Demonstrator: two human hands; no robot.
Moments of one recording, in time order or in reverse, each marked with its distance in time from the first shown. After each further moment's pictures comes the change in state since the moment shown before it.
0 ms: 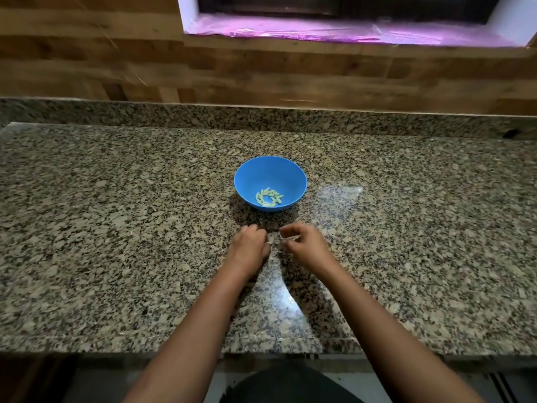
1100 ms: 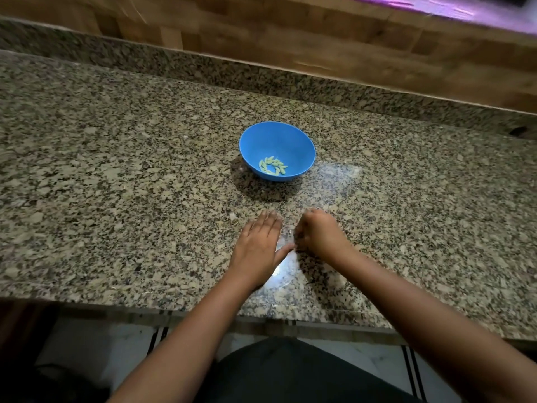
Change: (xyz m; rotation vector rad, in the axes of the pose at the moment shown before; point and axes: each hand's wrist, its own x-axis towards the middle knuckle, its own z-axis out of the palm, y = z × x) left_hand -0.053 0.011 0.044 0.082 -0.003 0.112; right_hand -0.011 0.020 -0.015 -0.719 0.000 -0.225
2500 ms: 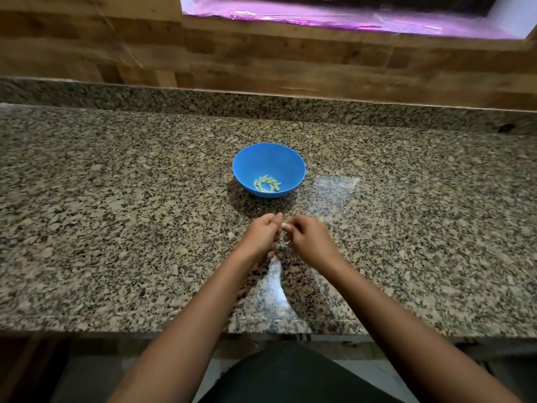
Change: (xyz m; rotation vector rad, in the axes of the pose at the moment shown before) left_hand 0.040 0.012 -0.053 -1.304 -0.167 -0.398; right_hand -0.010 -0.028 -0.008 0.510 0.088 0.122
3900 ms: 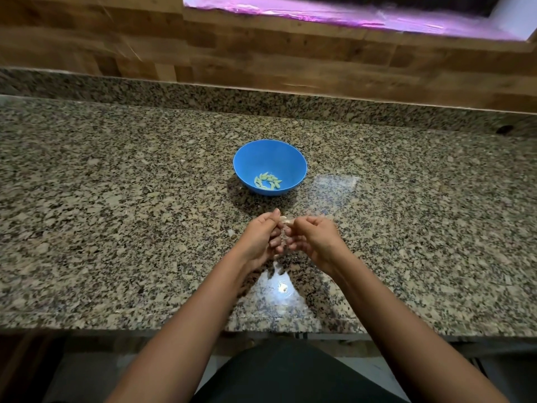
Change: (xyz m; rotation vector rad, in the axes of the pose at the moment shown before) left_hand -0.003 -0.004 -0.001 -0.372 -0.112 -0.038; right_hand -0.002 -0.010 -0.010 0.838 -0.074 0.349
